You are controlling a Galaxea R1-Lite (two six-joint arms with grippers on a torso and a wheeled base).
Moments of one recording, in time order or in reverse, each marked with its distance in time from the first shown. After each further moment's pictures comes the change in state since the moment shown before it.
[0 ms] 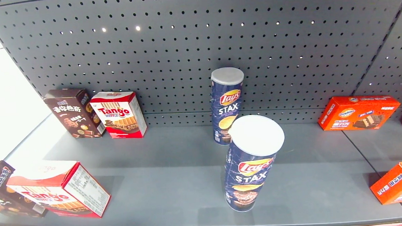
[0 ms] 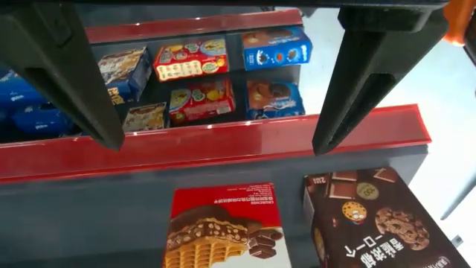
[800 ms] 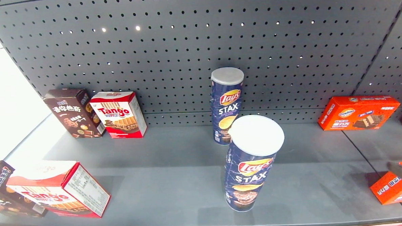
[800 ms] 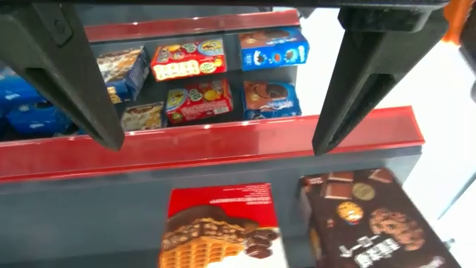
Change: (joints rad) left arm 0.001 0.000 0.000 0.000 0.034 0.003; right arm 0.259 0.851 -0.558 -0.111 0.140 -0.130
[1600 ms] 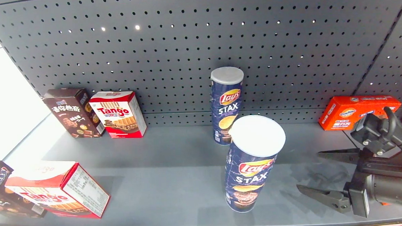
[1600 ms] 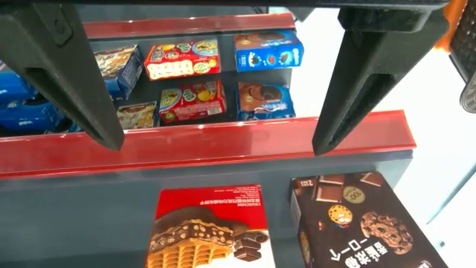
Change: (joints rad) left arm 0.000 0.000 0.000 0.000 0.006 -0.001; right arm 0.257 0.394 -0.029 -0.123 -0.003 -0.071
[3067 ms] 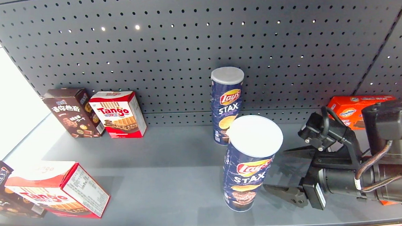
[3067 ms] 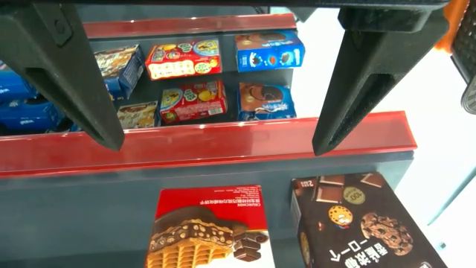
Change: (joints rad) left arm 0.000 0.001 0.000 0.000 0.000 -0.006; right arm 0.132 0.187 -0.137 -0.002 -0.044 0.002
